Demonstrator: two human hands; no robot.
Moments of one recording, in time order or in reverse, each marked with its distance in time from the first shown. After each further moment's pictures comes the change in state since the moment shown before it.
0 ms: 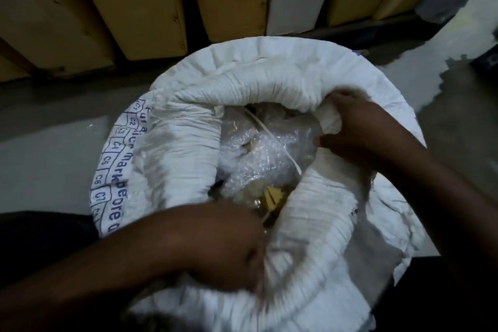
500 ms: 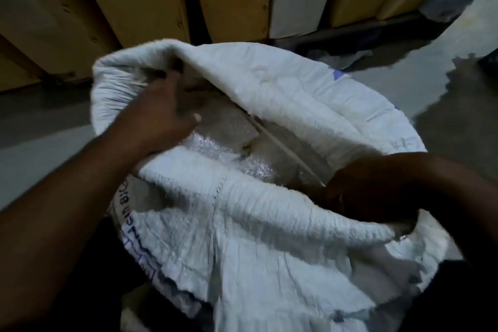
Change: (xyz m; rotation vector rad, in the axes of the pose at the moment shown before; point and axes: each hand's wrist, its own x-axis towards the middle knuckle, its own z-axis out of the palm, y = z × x) left_hand 0.011 -0.126 -0.048 -0.254 0.944 -0.516; right_hand -0.037 -0.005 -0.005 -0.485 -0.921 -0.343
